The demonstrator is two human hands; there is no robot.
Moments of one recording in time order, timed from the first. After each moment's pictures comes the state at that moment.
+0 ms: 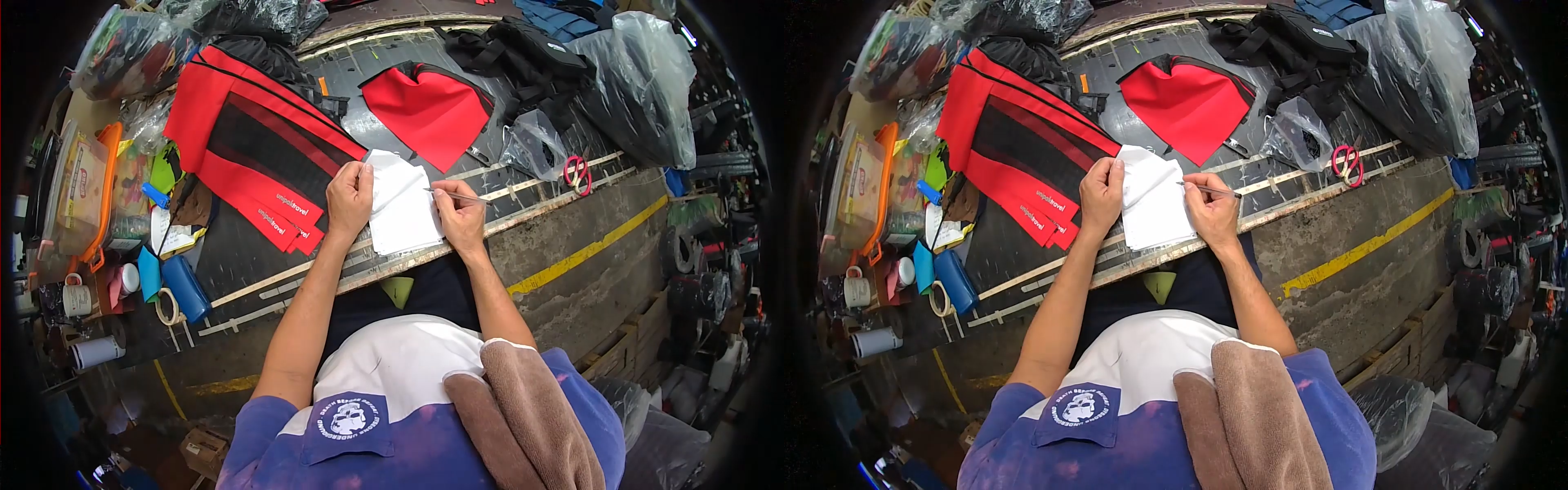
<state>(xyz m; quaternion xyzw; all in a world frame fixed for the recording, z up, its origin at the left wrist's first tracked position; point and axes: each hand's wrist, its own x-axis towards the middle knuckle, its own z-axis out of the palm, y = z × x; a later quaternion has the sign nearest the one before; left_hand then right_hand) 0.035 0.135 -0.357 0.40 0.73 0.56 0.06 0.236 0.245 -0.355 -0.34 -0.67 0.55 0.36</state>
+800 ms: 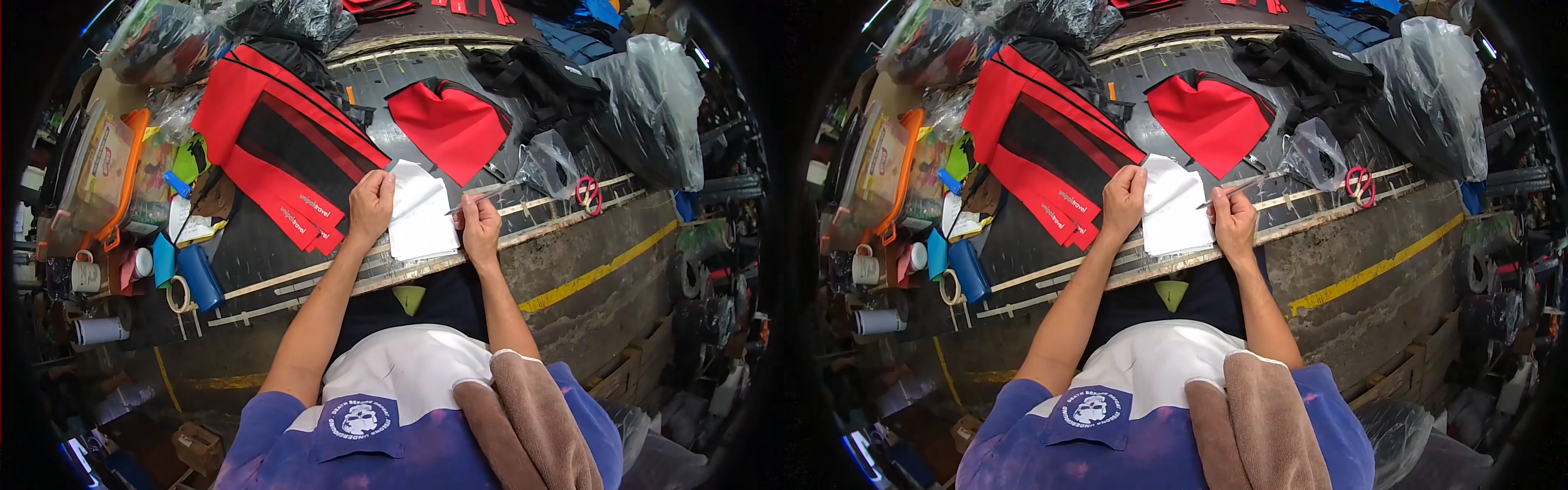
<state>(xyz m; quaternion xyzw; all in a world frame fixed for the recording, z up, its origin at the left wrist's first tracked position) 0.038 0.133 -0.349 0.40 0.71 0.58 0.07 0.237 0.248 -0.359 -0.30 -0.63 0.58 0.41</state>
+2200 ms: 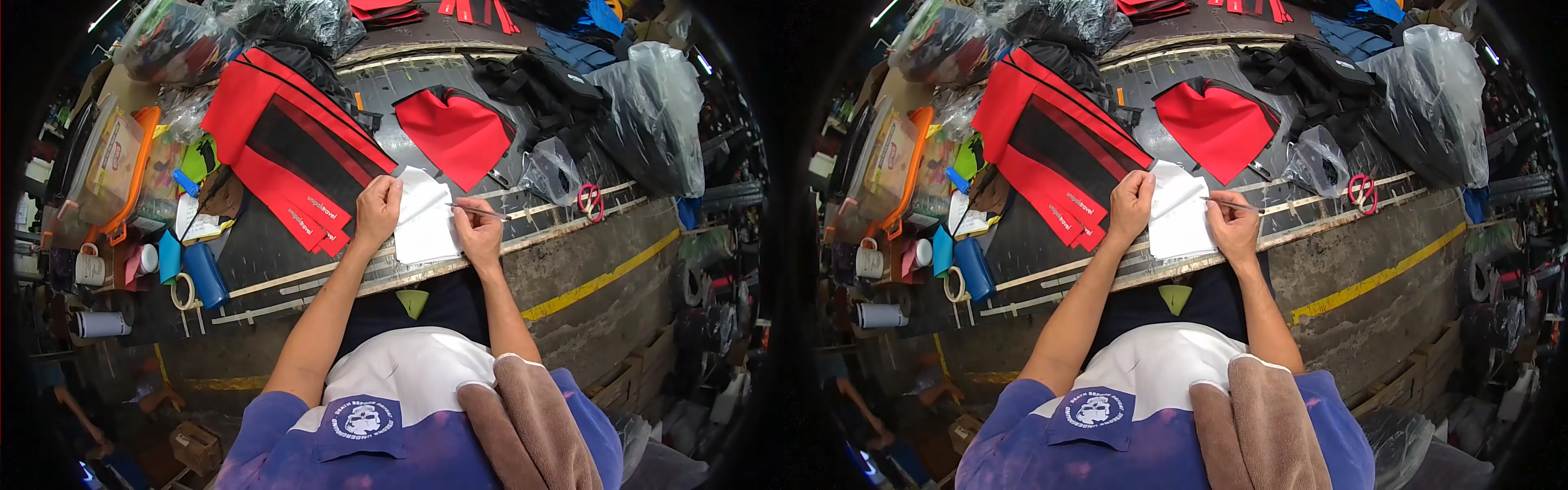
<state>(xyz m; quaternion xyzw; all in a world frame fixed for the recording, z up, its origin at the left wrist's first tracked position) 0.040 0.130 -0.349 0.41 0.70 0.58 0.06 0.231 0.242 -0.360 -0.31 -0.66 0.55 0.42</state>
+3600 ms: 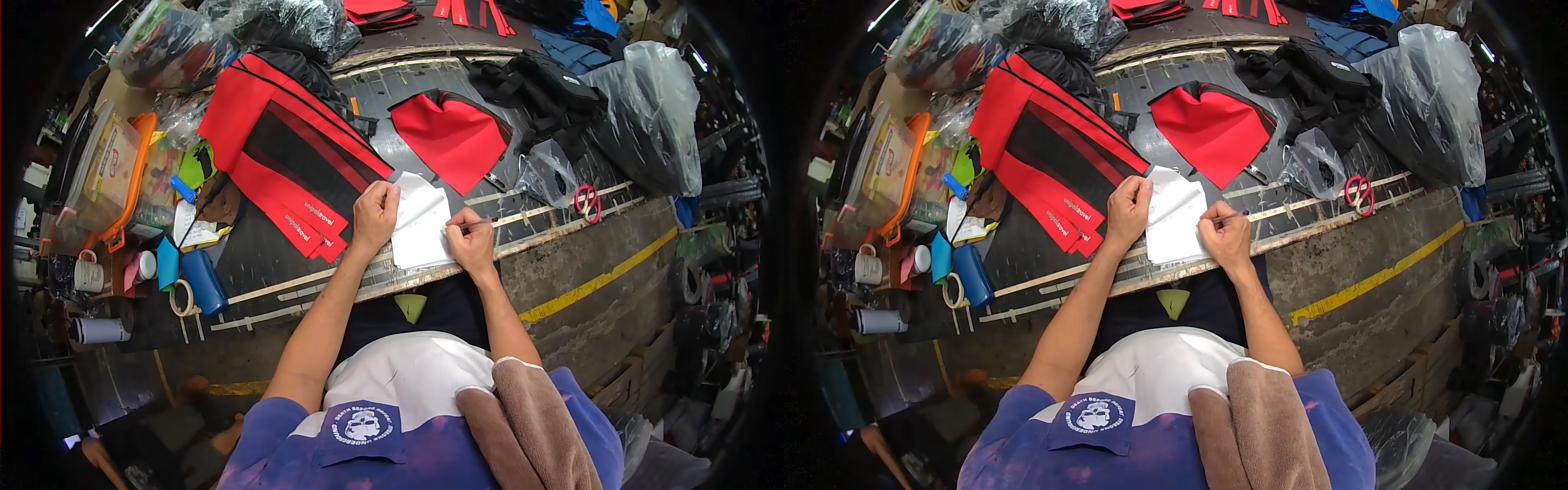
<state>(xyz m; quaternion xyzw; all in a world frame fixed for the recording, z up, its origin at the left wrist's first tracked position) 0.039 0.130 -0.350 0.41 0.70 0.58 0.06 0.239 0.238 -0.348 -0.32 -0.76 0.45 0.33</state>
